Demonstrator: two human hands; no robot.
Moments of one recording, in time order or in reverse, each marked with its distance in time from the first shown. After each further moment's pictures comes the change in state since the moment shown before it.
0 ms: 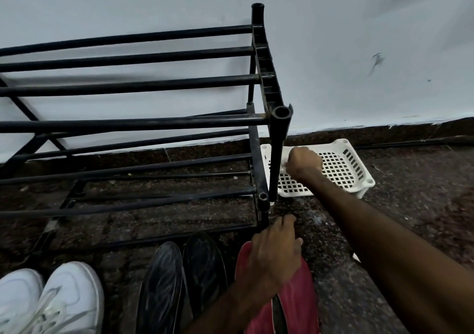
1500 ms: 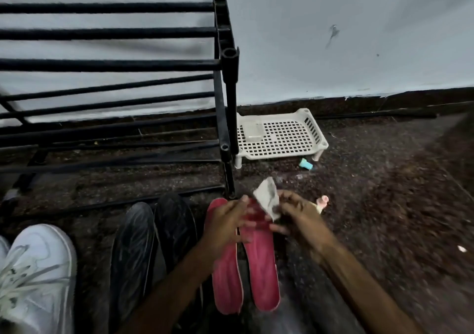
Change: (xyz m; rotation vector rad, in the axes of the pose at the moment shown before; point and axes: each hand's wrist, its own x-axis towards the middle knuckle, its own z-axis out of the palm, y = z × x) left_hand -0.061 -0.013 0.008 -1.224 -0.110 -0.400; right_hand -0.255 0.065 -0.009 1.657 -0.405 0.304
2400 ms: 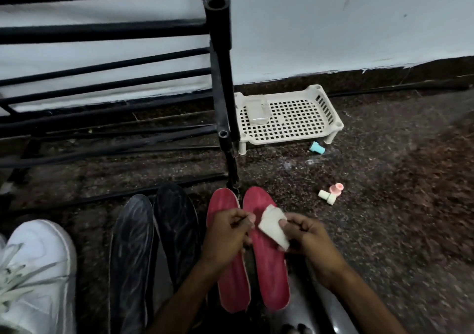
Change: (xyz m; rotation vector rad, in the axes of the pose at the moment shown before) left_hand 0.018 -0.051 -0.009 0.334 0.144 0.119; right_hand 0.003 0.068 -0.023 0.023 0.005 0.082
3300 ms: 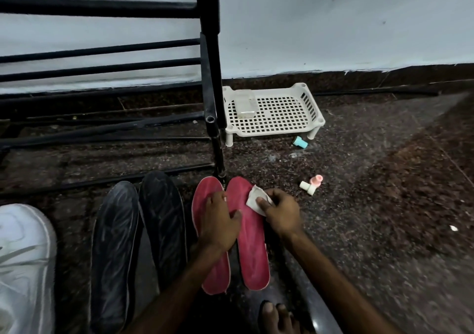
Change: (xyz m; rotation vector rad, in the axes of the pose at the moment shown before) left_hand 0.016 -0.024 0.024 0.488 0.212 0.105; right_hand 0.049 0.014 -0.001 -0.660 0.333 -0.235
